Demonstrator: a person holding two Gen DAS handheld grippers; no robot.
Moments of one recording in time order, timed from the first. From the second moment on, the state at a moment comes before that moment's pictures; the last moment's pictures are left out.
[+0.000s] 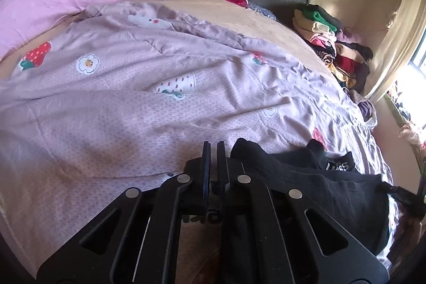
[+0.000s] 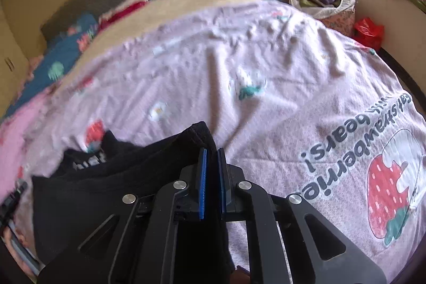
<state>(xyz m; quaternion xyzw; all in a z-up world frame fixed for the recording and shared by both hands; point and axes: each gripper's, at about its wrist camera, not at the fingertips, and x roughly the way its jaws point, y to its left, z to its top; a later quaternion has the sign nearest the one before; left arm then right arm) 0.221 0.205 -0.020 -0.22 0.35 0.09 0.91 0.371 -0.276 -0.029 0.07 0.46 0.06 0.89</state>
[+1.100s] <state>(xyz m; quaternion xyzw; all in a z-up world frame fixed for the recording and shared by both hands) 0.245 0.191 -0.019 -0.24 0.34 0.02 0.91 0.385 -0.282 -0.036 0.12 0.44 0.07 0.89</state>
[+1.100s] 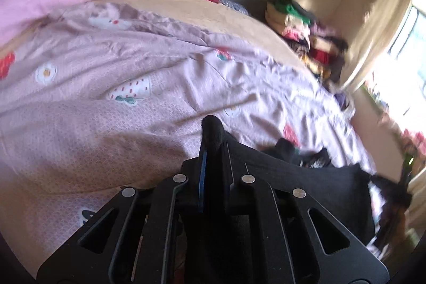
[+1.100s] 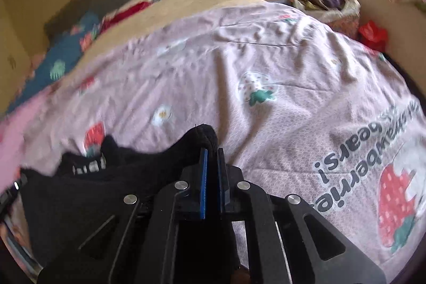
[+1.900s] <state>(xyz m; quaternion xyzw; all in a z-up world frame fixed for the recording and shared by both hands) 0.215 0.165 -0.029 -0.17 0.40 0.05 0.90 0.308 -0.295 -0.042 0.09 0.46 0.07 0.88</state>
